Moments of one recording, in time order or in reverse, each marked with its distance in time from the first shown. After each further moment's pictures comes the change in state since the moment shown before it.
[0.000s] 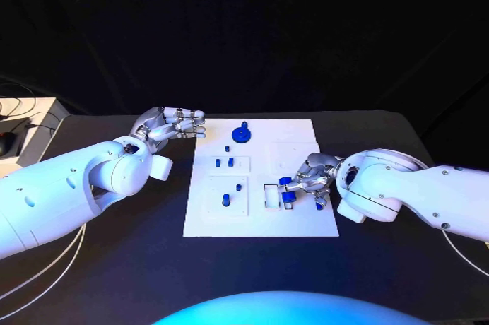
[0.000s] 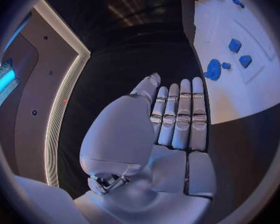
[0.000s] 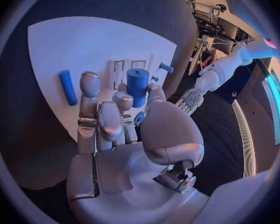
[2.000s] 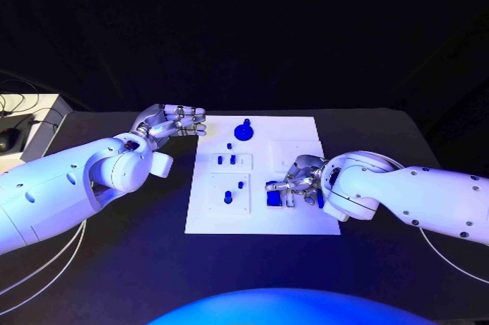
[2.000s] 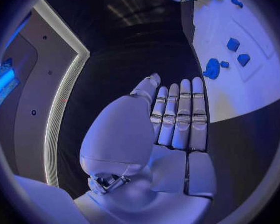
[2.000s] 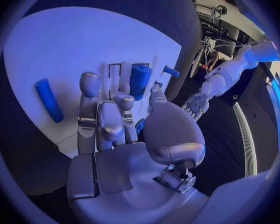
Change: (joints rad) left arm 0.000 -0.011 0.000 0.006 0.003 0.000 -0.006; left_hand 0.000 0.000 0.000 0.011 0.000 0.000 0.000 0.000 0.000 0.000 0.000 0.000 0.000 -0.001 -0.001 0.000 0.002 0.000 0.000 0.000 0.000 -0.012; right arm -0.032 0.110 -0.005 -0.094 -0.022 -0.012 -0.009; right_hand -0.091 -0.078 0.077 0.073 -0.415 0.004 0.001 0.002 0.003 -0.008 -0.004 0.000 -0.002 0.002 0.002 0.000 0.004 -0.005 0.000 0.000 0.007 0.000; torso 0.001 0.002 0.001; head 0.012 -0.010
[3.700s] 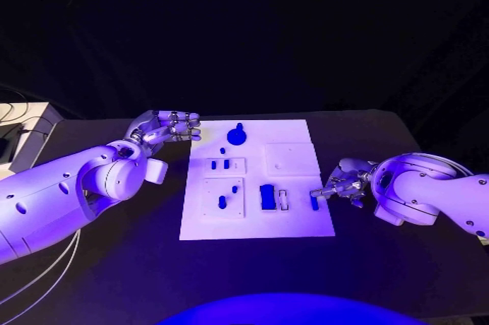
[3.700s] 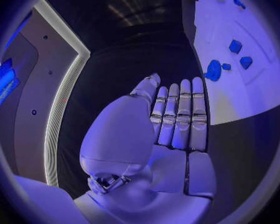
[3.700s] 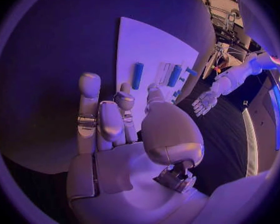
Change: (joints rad) left arm 0.000 0.011 0.000 -0.004 0.003 -0.001 0.007; left_hand 0.000 0.000 0.000 0.000 0.000 0.000 0.000 0.000 0.000 0.000 0.000 0.000 0.000 -0.003 -0.003 0.000 0.001 0.000 0.004 0.004 0.000 -0.007; right arm -0.001 -0.289 0.002 0.067 -0.107 0.099 0.066; right_hand 0.030 0.041 -0.035 -0.083 0.100 0.000 -0.001 0.012 0.003 0.002 0.002 0.000 0.000 0.000 0.000 0.004 0.013 0.000 0.000 0.000 0.029 0.000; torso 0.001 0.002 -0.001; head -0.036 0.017
